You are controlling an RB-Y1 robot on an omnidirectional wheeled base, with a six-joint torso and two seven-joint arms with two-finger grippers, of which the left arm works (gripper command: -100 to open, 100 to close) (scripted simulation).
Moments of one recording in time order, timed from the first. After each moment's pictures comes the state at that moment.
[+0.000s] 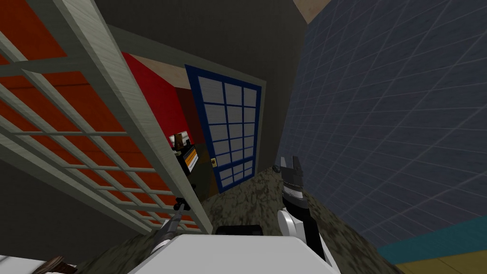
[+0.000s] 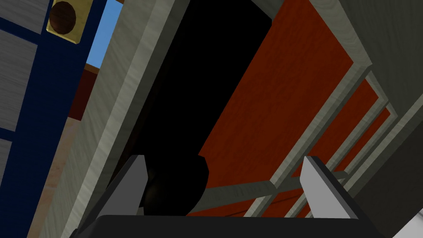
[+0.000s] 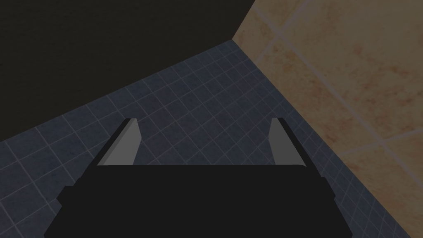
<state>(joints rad) 0.25 0.08 0.45 -0.77 0.06 -0.78 -0.89</state>
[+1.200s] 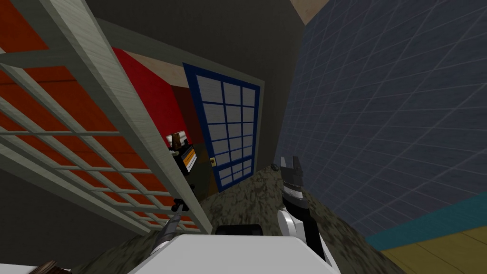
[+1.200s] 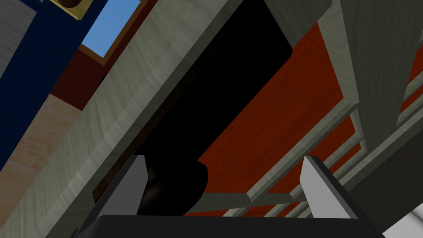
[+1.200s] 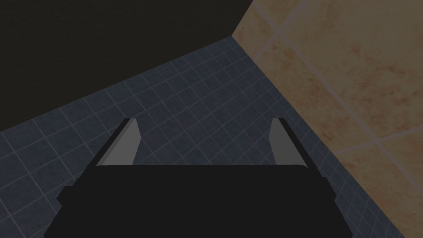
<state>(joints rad) 0.25 0.09 0.41 -0.74 0.11 -0.80 -0.69</state>
